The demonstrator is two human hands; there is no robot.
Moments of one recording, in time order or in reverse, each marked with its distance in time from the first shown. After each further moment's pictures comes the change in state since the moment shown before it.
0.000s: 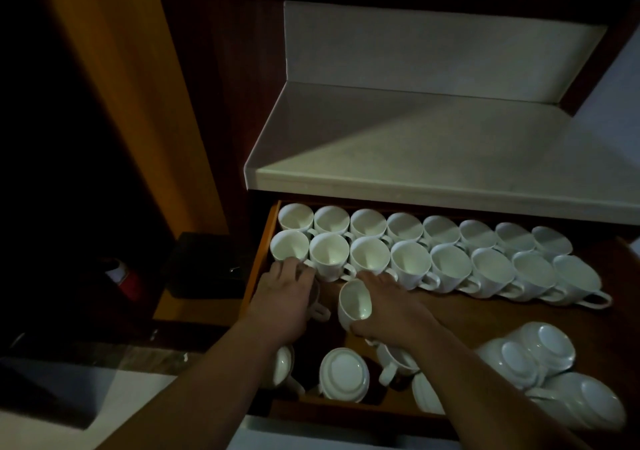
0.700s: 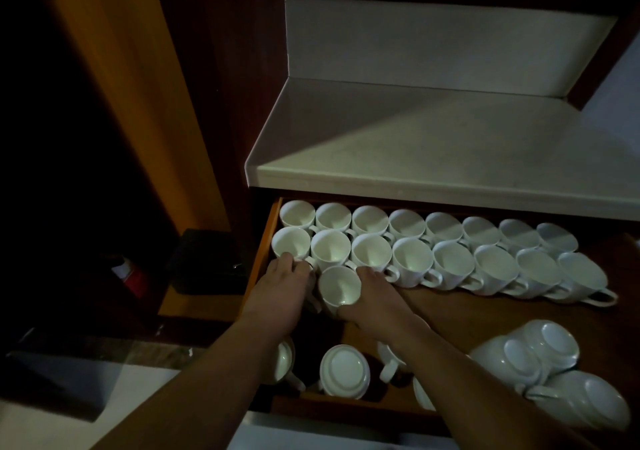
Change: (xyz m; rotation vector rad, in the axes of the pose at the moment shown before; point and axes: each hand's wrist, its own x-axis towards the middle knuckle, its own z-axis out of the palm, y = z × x) left_hand 0.001 0.001 -0.012 -0.048 -0.007 -0.061; right_hand 0.026 -0.011 0.024 0.291 0.044 0.124
